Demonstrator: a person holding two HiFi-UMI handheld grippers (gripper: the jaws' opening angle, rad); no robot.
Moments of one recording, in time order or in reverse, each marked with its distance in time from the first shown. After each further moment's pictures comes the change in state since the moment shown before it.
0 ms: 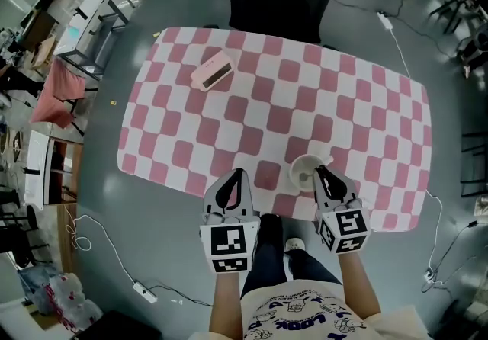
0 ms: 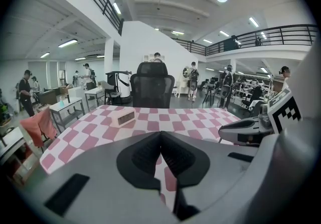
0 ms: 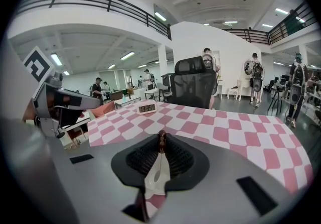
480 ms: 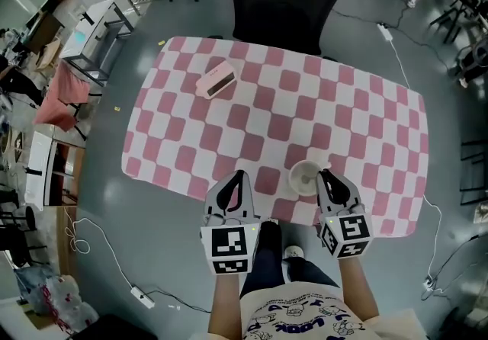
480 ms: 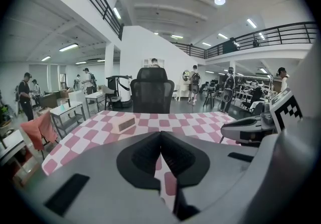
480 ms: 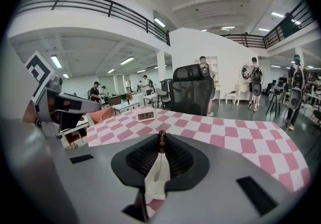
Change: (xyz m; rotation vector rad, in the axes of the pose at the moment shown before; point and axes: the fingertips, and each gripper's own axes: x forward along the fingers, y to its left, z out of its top) left arm -0.015 -0.003 0.021 0.011 -0.048 0.010; right arm -0.020 -0.002 0.025 0.002 -0.064 -0.017
